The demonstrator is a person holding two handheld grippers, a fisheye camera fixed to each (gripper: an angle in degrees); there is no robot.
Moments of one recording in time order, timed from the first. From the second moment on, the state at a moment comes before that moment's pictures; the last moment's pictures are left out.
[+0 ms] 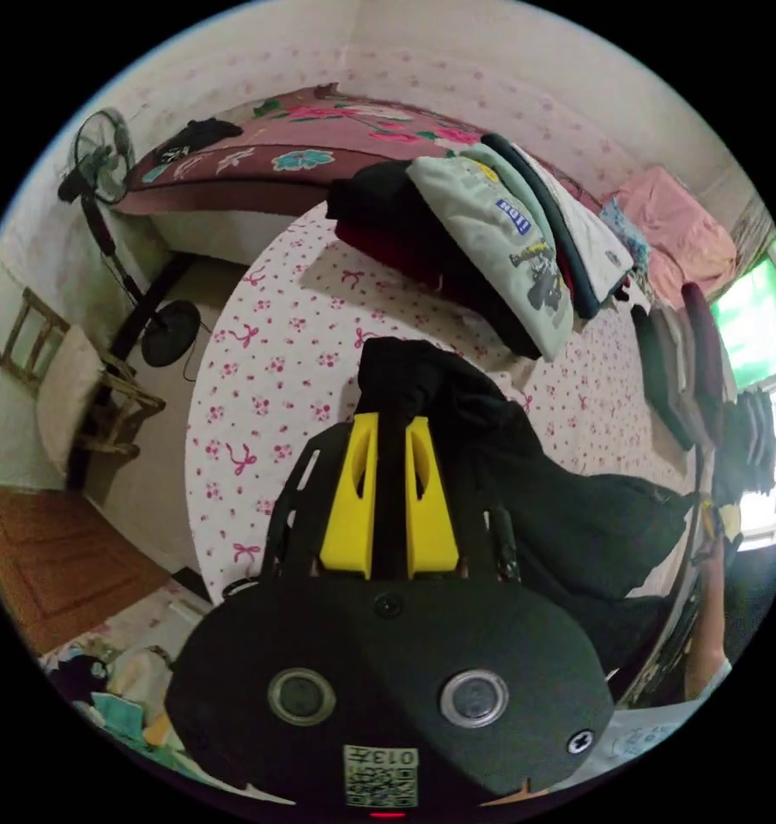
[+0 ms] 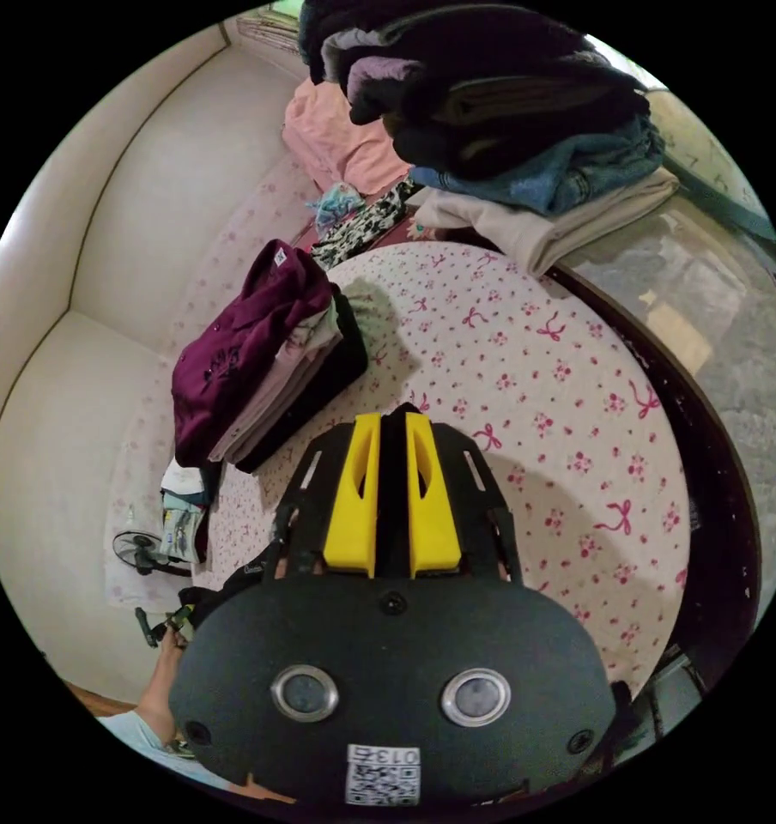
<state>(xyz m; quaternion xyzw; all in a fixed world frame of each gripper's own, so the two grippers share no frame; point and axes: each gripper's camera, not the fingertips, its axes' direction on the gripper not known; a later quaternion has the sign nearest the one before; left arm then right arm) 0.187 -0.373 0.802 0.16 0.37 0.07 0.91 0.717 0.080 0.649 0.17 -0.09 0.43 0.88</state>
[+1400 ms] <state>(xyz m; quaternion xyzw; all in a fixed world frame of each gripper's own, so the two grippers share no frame) 0.224 -0.433 0.794 0.19 0.38 0.18 0.89 0.658 -0.079 0.662 -0.03 0.07 0.03 1.00</state>
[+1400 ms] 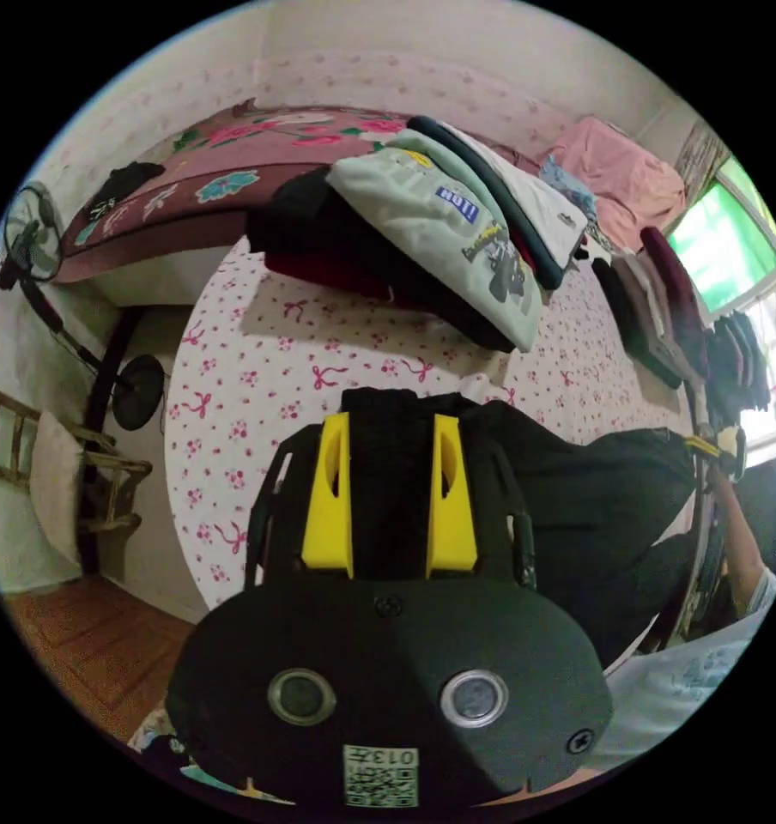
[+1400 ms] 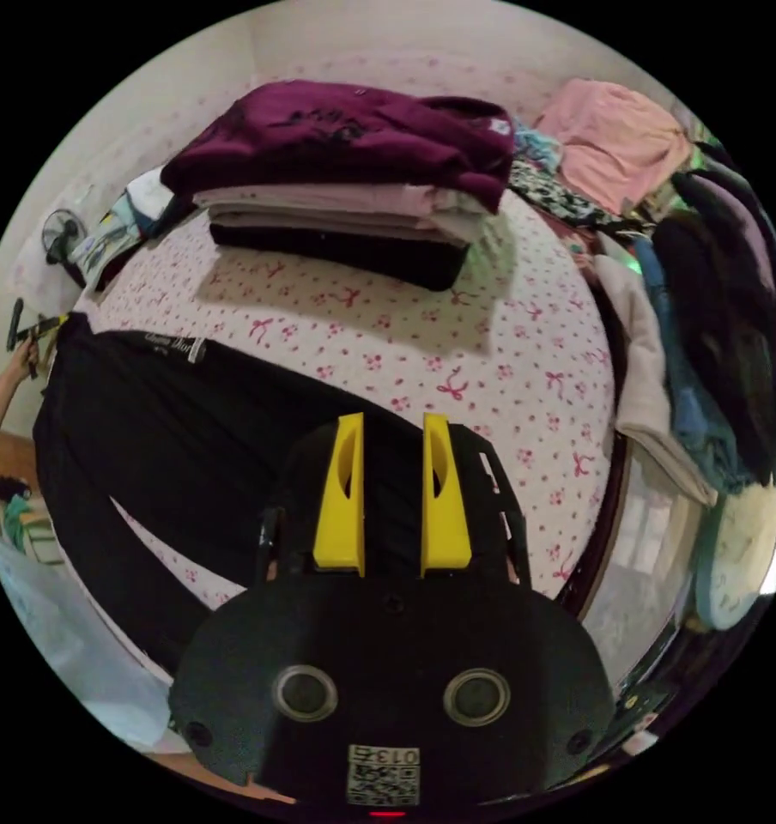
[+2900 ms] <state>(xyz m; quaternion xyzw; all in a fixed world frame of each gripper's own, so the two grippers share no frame) 0.211 -0.291 0.727 0.29 0.51 0.14 0.80 0.672 0.076 0.665 -0.01 0.09 0.25 0.96</state>
